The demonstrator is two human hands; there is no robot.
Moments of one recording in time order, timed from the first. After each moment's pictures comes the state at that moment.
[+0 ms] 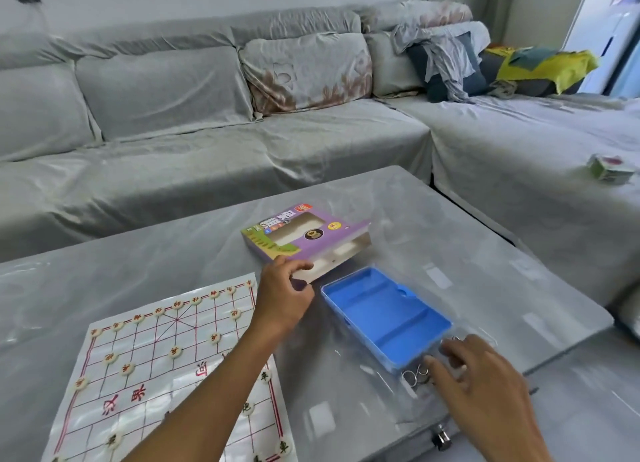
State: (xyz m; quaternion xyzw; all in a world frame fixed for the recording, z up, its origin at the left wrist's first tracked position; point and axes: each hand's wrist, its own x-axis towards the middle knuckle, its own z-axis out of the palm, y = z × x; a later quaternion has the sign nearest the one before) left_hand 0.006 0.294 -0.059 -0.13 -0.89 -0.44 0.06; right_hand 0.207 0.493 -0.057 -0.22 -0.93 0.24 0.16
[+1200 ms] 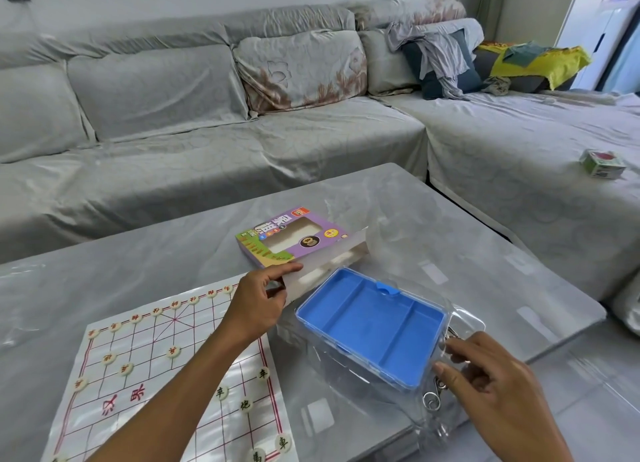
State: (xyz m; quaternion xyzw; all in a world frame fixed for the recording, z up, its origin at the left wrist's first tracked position) left_hand 0.010 0.256 -0.052 -0.19 -0.84 -0.51 -0.03; right_hand 0.231 0.508 -0.058 -0.14 -0.89 0.37 0.22
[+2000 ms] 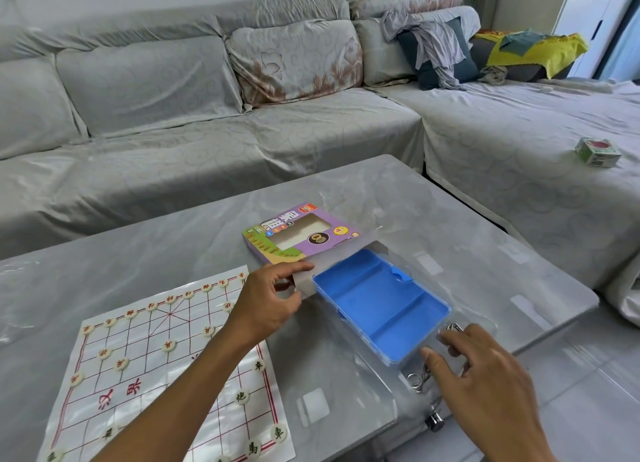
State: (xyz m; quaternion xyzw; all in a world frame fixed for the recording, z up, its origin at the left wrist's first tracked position) left_hand 0.026 0.270 -0.050 -0.24 -0.85 -0.47 0.00; right_hand 0.226 0.491 -0.051 -0.26 -0.92 0.25 0.15
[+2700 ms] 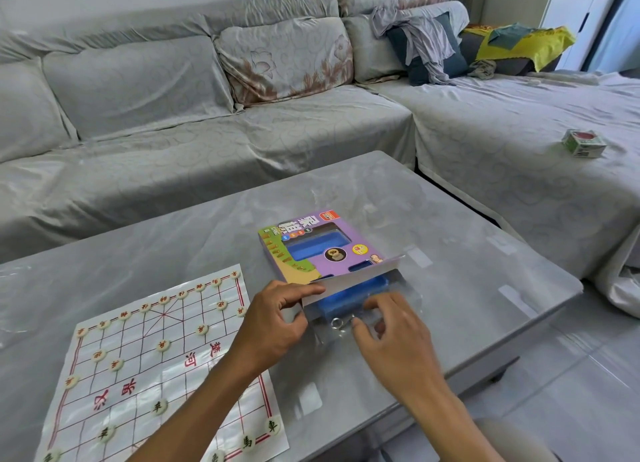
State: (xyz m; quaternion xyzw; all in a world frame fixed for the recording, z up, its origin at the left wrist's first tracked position) left_hand 0.064 0.278 -0.062 -0.27 -0.86 -0.43 0.02; right_hand 0.169 0.453 -0.065 -0.15 -0.91 0.36 0.17
